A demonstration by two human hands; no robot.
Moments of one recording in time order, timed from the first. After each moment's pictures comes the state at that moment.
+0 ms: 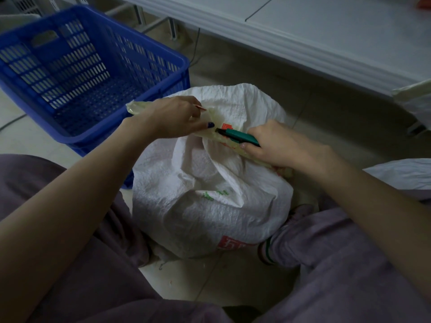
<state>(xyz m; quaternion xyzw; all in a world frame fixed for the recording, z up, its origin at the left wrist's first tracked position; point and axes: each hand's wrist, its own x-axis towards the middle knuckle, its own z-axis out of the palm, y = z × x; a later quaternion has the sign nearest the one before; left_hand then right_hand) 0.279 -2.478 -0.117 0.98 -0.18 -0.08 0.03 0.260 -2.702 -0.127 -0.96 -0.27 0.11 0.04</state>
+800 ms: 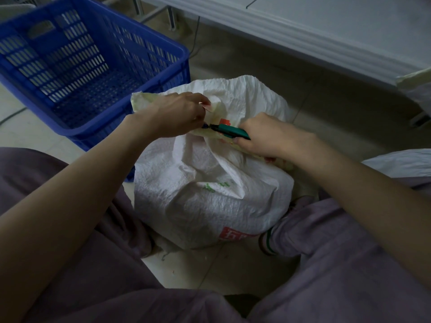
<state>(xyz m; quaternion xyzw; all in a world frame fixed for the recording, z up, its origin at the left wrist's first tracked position) 0.270 -2.482 -0.125 0.96 -0.26 -0.05 -0.05 0.261 -2.688 -0.134 -0.95 -0.28 0.13 0.03</state>
